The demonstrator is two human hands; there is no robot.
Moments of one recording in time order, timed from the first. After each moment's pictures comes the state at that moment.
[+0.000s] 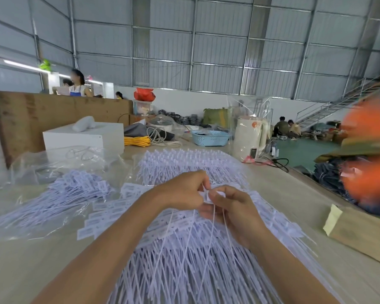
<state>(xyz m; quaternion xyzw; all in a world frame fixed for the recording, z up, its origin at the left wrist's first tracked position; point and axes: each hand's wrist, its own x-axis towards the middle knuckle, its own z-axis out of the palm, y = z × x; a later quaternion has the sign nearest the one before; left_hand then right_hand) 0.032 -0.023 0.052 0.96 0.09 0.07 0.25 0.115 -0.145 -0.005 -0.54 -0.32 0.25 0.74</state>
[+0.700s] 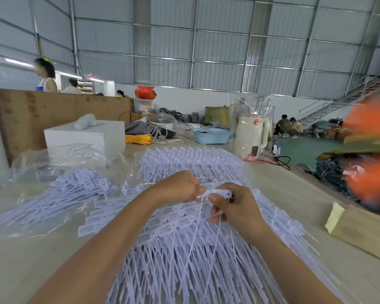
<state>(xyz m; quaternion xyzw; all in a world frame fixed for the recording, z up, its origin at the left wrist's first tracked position) 0.034 -0.008 0.042 0.92 0.14 0.08 0.37 0.121 -0.147 -0.009 -0.63 -0.39 0.12 0.66</state>
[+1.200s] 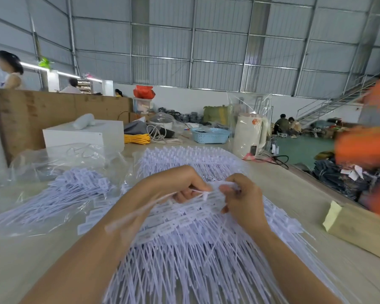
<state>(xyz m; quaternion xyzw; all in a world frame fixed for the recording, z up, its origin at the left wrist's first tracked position) 0.023 -0.014 0.065 0.87 0.10 -0.01 0.49 0.137 -0.148 -0.010 -0.69 -0.37 -0.08 0.62</state>
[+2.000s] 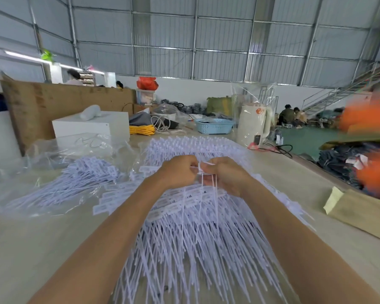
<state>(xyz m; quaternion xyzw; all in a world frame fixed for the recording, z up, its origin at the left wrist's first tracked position) 0.039 0.005 0.030 0.95 0.16 0.18 0.19 0.135 -0.106 0.023 -0.65 -0.34 0.29 0.61</state>
